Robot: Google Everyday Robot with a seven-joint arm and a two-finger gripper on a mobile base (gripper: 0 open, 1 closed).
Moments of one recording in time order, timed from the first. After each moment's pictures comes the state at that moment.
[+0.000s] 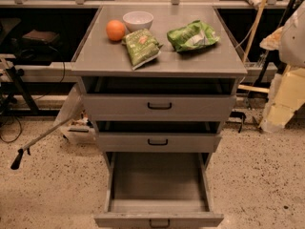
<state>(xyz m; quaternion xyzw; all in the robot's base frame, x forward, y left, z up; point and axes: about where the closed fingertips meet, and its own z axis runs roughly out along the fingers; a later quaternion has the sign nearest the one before) 0.438 -0.217 0.977 -0.60 0.78 -0.04 0.16</state>
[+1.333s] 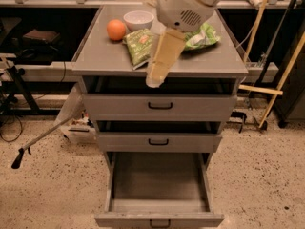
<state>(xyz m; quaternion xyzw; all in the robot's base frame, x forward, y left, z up) 0.524 0.007 1.017 -0.72 0.61 0.04 0.33</state>
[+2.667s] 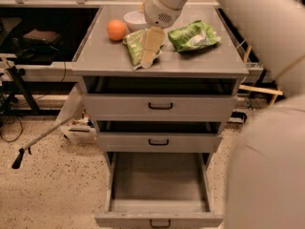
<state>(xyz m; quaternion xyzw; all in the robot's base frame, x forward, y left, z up) 0.686 0.018 0.947 -0.73 0.62 0.03 0.29</state>
